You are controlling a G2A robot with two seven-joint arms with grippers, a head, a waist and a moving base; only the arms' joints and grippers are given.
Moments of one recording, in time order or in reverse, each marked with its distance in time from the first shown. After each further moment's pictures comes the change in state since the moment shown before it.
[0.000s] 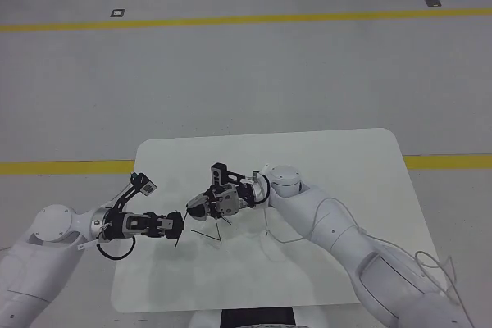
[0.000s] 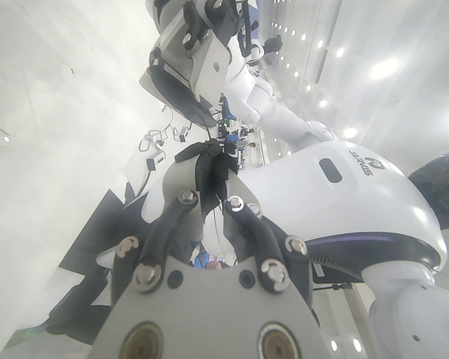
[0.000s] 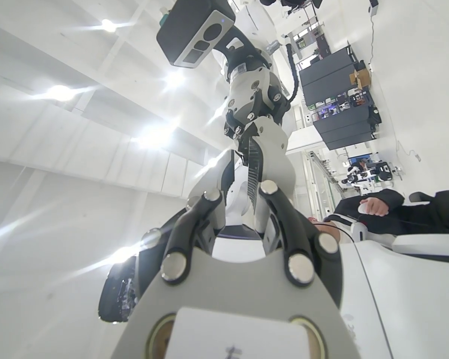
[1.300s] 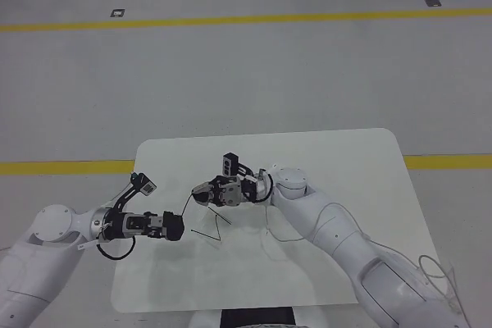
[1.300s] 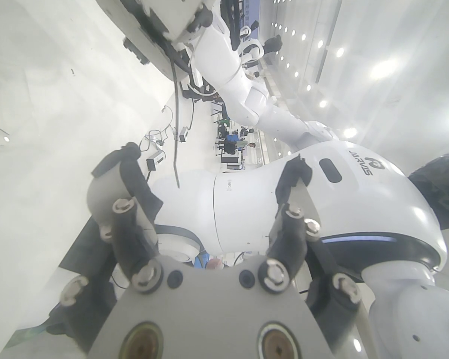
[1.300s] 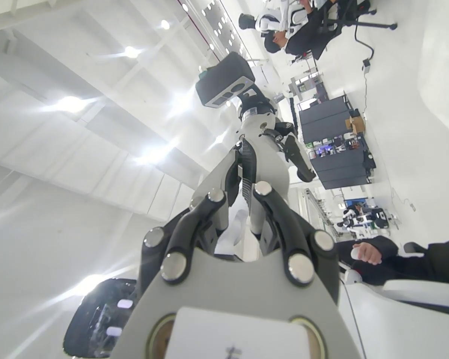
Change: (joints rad) left arm 0.000 0.000 0.000 0.000 0.000 0.000 0.000; right arm -0.069 0.014 0.122 -0.045 -0.081 -0.118 -0.183
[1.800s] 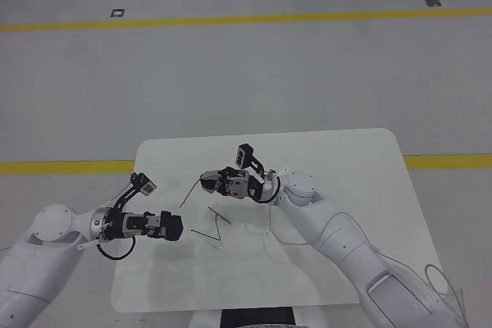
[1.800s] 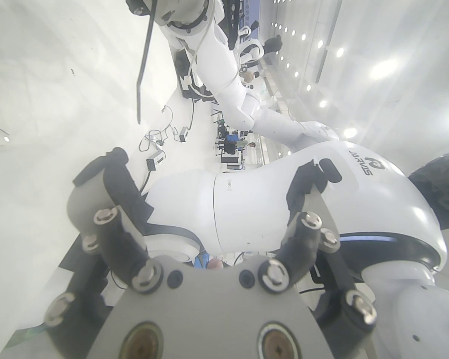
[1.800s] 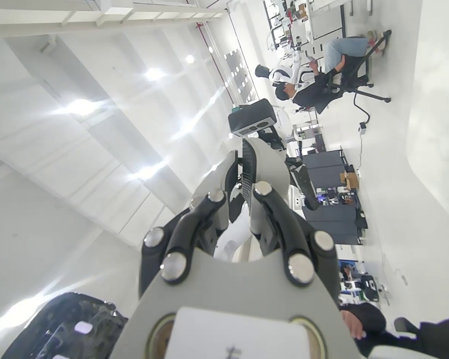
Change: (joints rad) left arm 0.000 0.000 0.000 0.000 0.000 0.000 0.000; right arm -0.089 0.037 0.088 -0.128 -0.070 -0.093 -0.149
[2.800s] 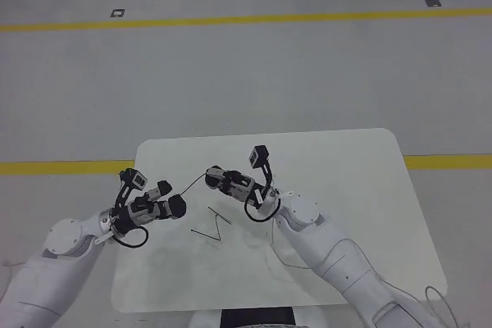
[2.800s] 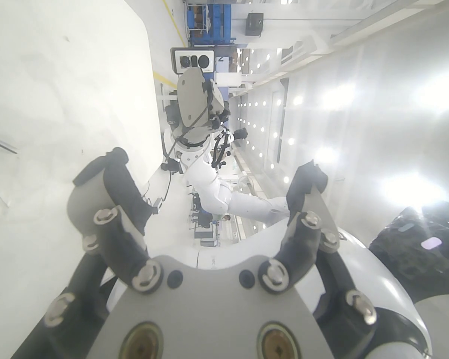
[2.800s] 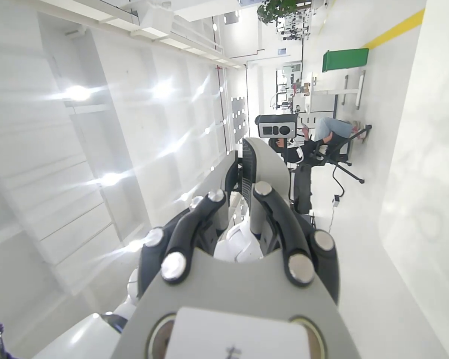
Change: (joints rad) left arm 0.080 -0.059 -0.003 0.004 -0.069 0.000 0.384; right arm -0.197 0.031 0.059 -0.243 -0.232 -0.259 -0.308
